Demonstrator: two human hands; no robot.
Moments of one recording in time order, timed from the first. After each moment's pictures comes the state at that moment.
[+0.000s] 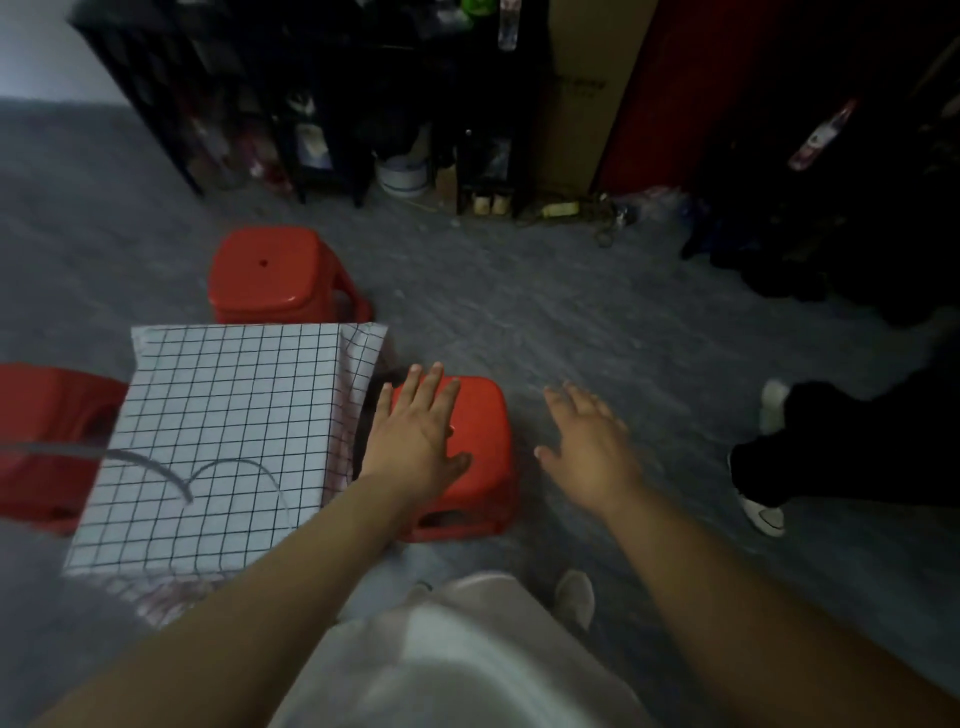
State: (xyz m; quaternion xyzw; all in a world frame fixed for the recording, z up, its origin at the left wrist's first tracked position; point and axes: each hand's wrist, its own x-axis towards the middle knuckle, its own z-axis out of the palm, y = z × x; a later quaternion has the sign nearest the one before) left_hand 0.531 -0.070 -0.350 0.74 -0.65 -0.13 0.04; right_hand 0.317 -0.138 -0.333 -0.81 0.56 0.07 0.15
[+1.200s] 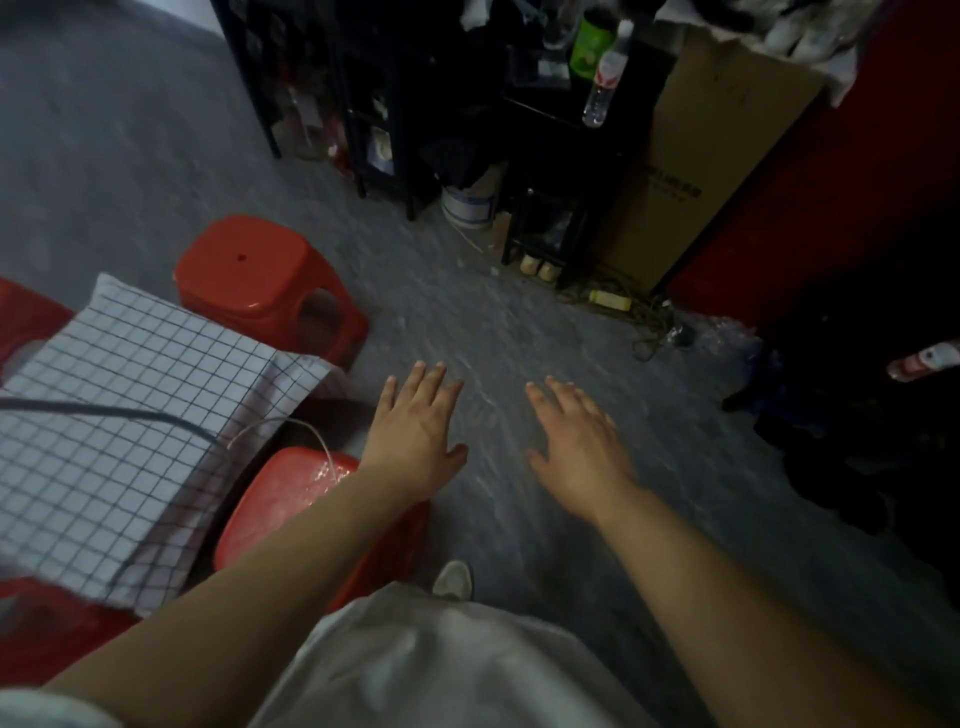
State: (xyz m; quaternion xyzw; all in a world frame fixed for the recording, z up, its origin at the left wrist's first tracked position) left_hand 0.411 -0.427 -0.356 0.85 -0.50 -0.14 0.10; right_hand 0.247 -0.562 -0.313 -0.92 0.34 0.10 0.15
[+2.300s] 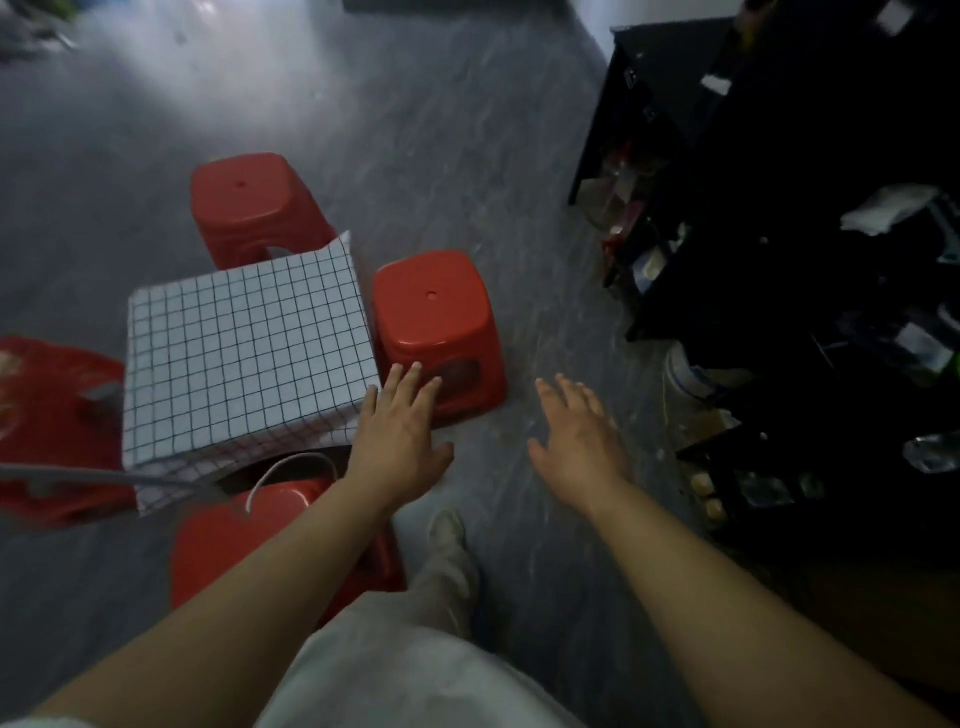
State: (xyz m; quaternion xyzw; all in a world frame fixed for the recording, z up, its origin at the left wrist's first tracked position) left_hand 0.657 -0.586 -0.365 0.99 -0.04 -0.09 0.14; right_hand 0.663 -0.809 -0.333 -0.98 -0.03 0.16 0.13
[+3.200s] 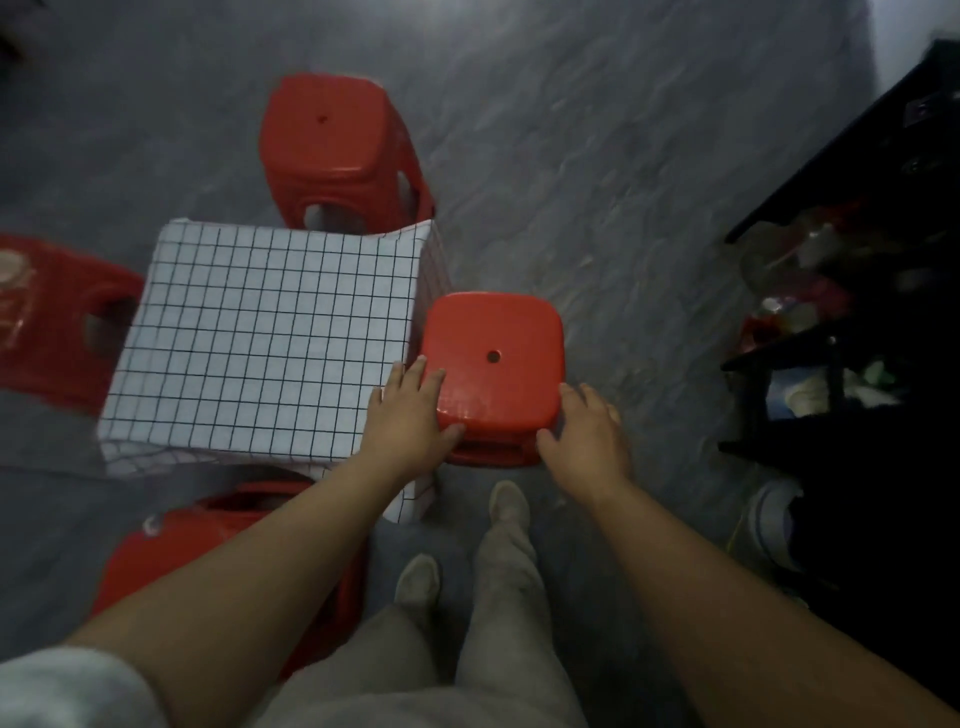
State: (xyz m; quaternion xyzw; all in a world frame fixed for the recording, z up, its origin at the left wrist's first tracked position) left_hand 0.961 -0.529 -0.496 0.94 0.20 -0.20 0.18; right_hand 1.035 -0.736 -0.464 -0.95 -0.09 0.26 0.14
